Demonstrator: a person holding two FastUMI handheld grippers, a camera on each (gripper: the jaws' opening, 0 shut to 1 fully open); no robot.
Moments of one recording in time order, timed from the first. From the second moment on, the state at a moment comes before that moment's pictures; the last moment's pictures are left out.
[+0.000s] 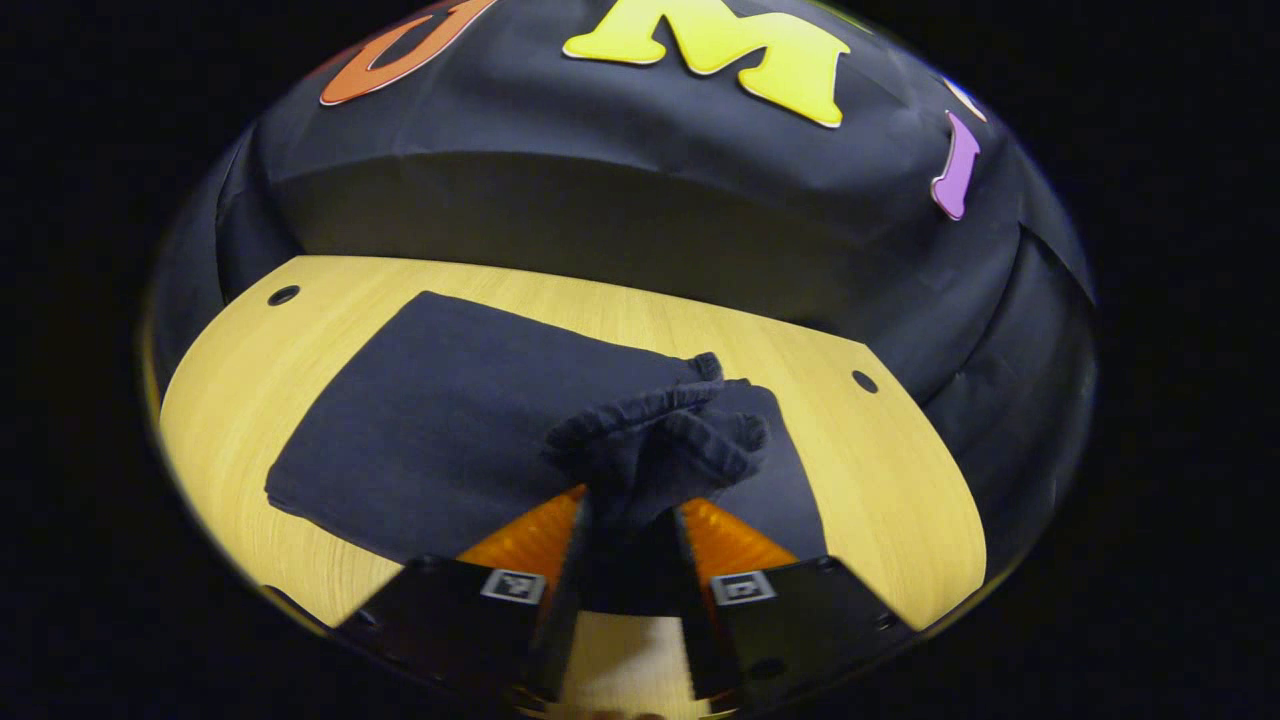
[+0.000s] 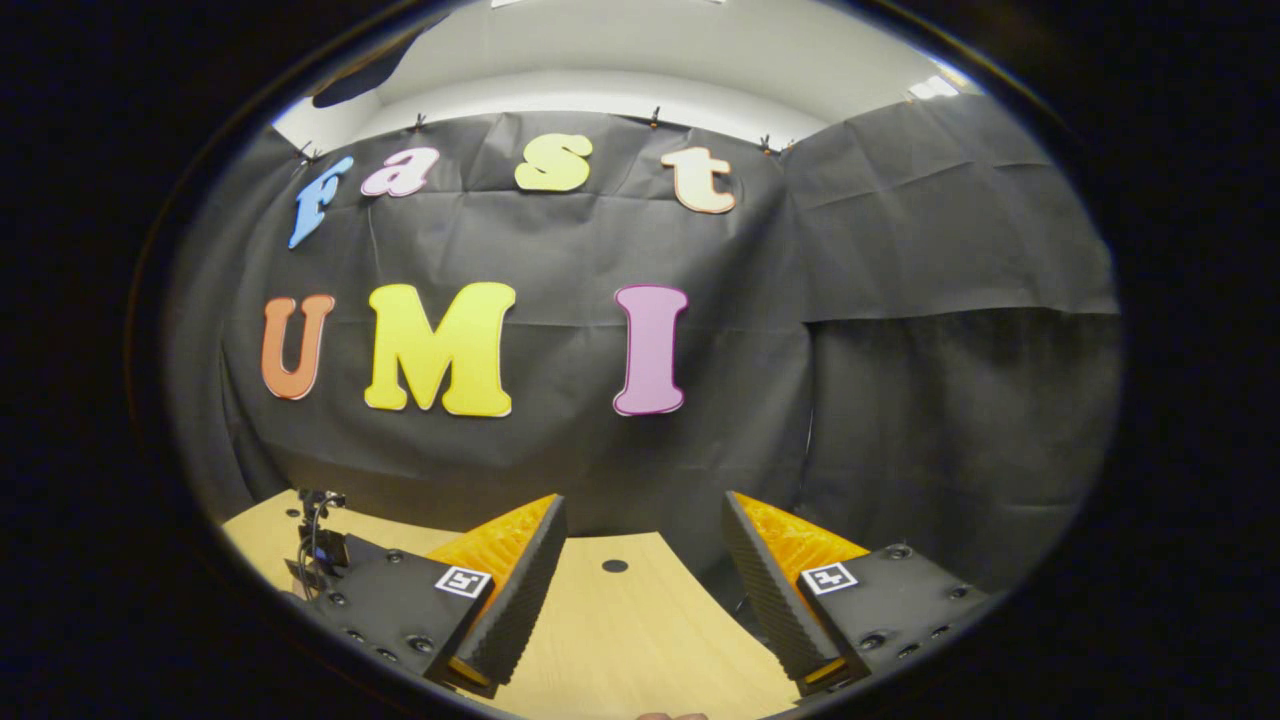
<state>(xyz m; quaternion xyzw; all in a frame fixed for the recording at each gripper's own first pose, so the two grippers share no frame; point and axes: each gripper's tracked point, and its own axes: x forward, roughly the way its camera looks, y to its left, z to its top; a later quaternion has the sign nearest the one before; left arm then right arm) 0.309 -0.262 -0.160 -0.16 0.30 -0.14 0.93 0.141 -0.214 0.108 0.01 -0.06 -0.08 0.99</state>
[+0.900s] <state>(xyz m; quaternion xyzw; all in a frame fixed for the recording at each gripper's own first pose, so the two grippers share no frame) 0.218 -0.177 -0.021 -0.18 0.15 -0.17 0.96 0.135 -0.095 0.077 0.03 -0.04 -0.01 1.00</state>
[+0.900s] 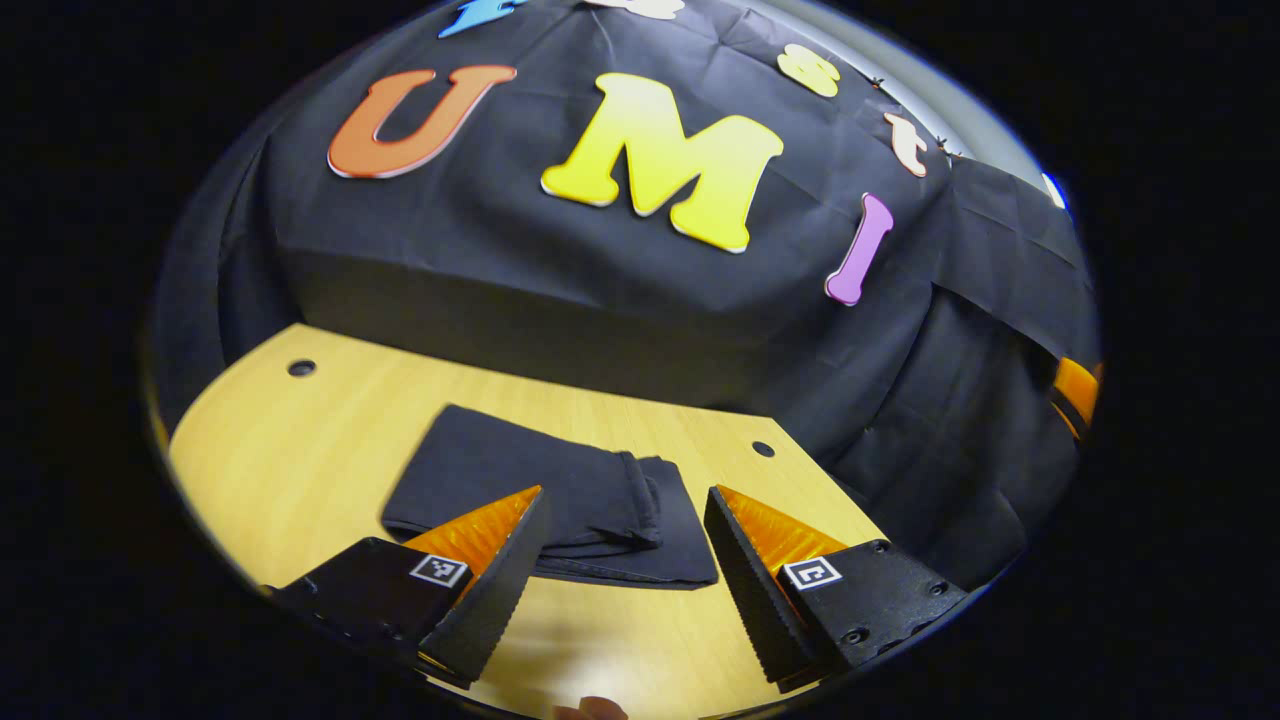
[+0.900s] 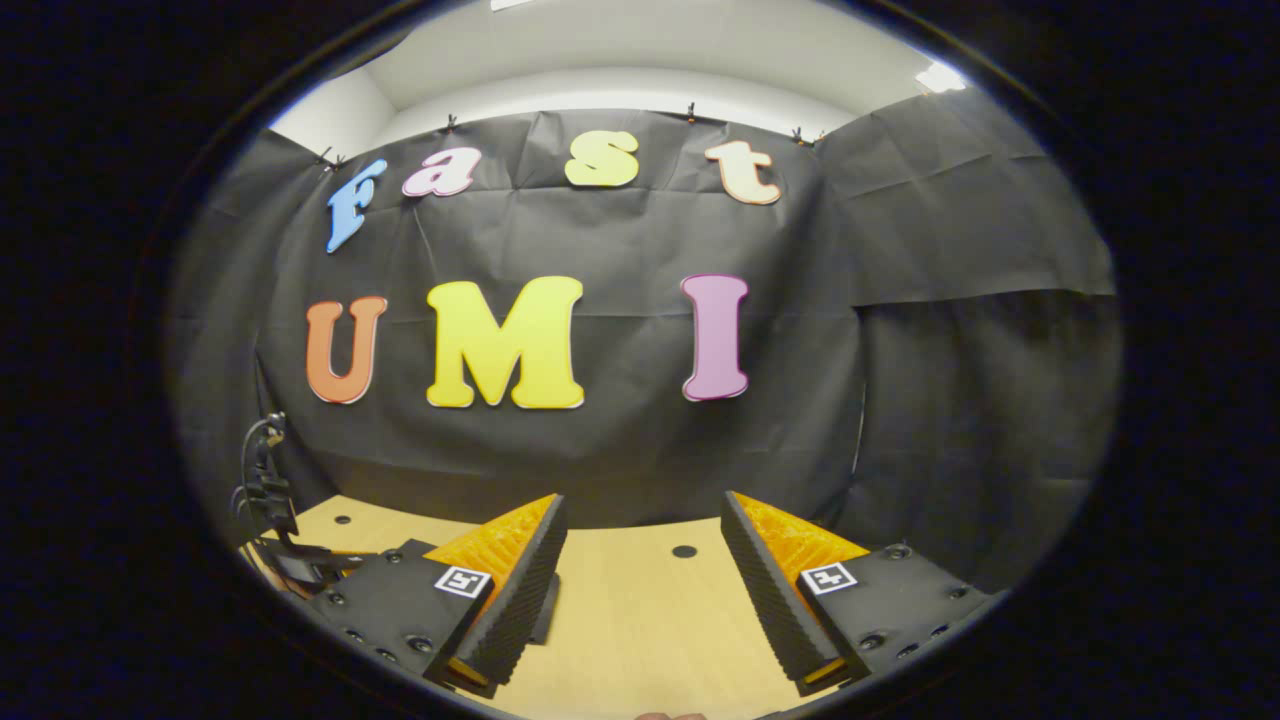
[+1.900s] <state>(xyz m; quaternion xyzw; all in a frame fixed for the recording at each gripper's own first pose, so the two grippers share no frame) 0.070 0.007 0.071 -0.08 0.01 -0.05 1.00 0.053 0.047 0.064 0.01 -0.09 0.04 1.00</state>
